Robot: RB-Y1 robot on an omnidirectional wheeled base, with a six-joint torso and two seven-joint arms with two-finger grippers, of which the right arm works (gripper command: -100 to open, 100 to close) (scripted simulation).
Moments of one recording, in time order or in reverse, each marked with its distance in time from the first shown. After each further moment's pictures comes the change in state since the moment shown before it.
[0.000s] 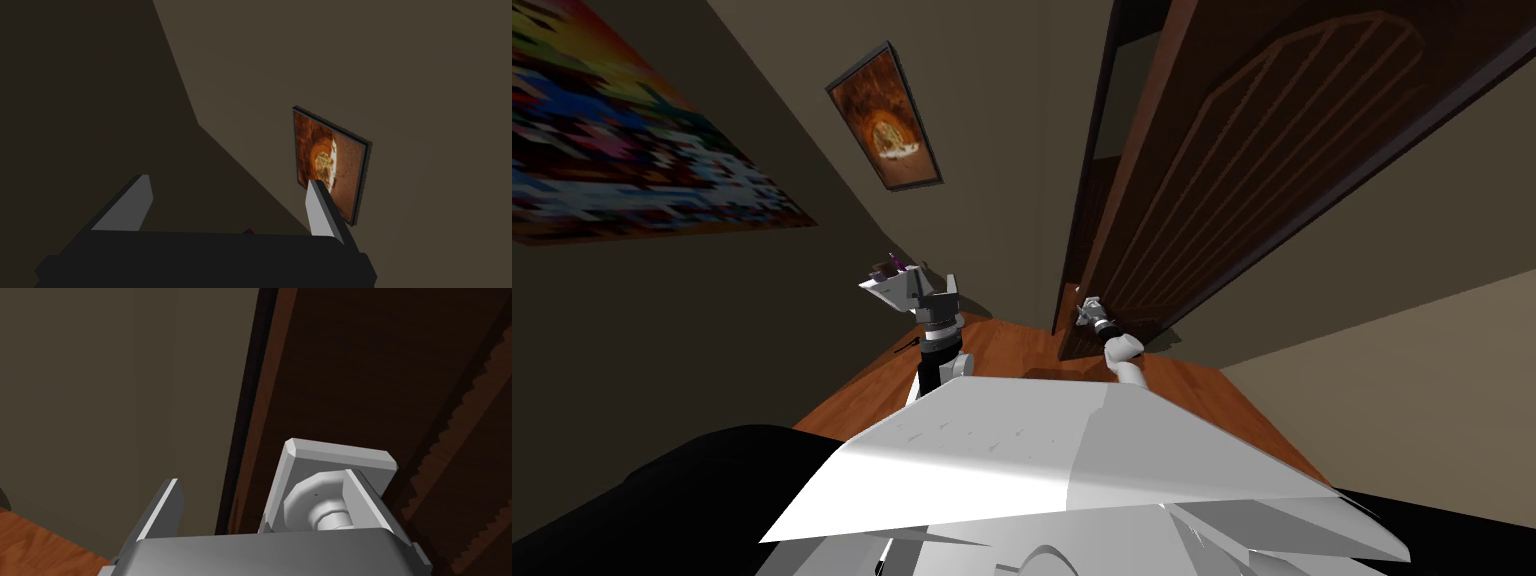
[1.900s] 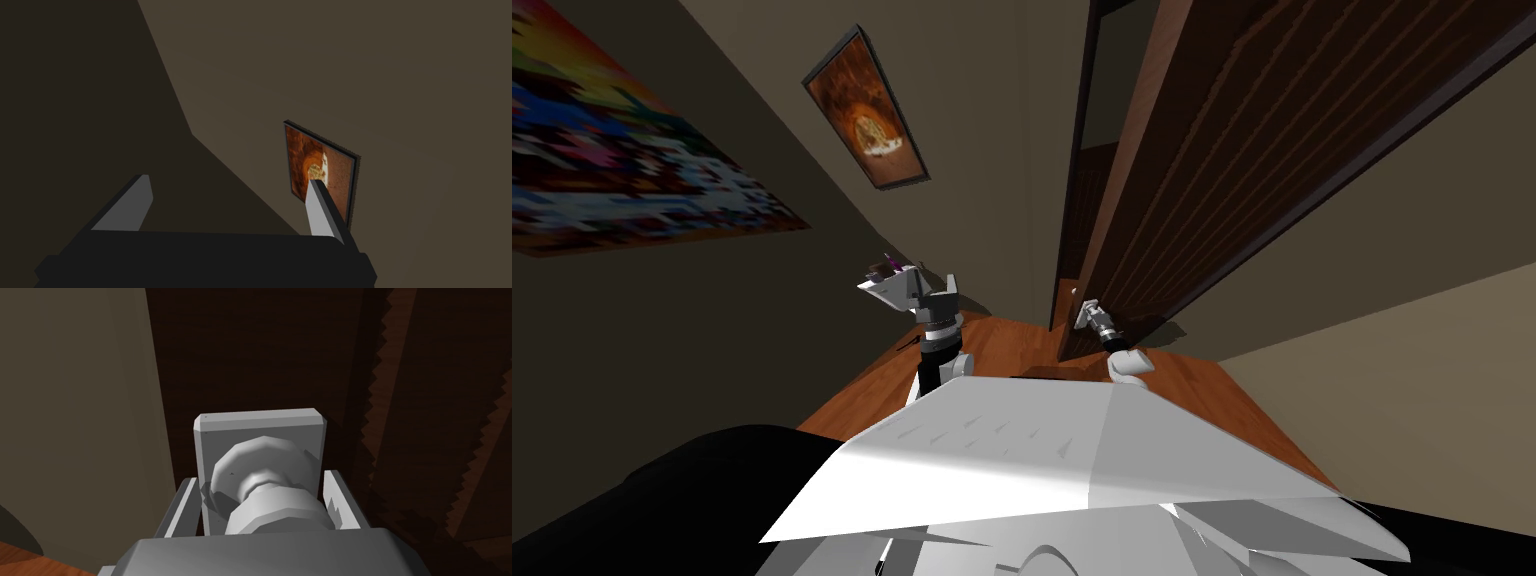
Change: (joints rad) arm 0.081 0.035 -0.063 0.006 -0.244 0.153 0.087
